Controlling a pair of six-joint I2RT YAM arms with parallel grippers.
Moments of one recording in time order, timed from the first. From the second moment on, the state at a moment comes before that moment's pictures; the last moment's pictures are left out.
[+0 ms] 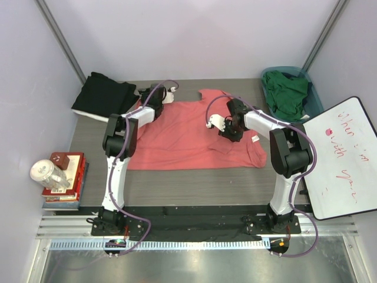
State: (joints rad) left arm -0.29 2.37 1.72 0.14 -0.58 1.31; right arm 0.32 1.93 1.33 -0.63 -0.14 -0.99
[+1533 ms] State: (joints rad) left arm -0.21 2.26 1.90 -0.36 -0.26 0.96; right arm 0.34 1.93 1.33 -0.63 -0.14 -0.99
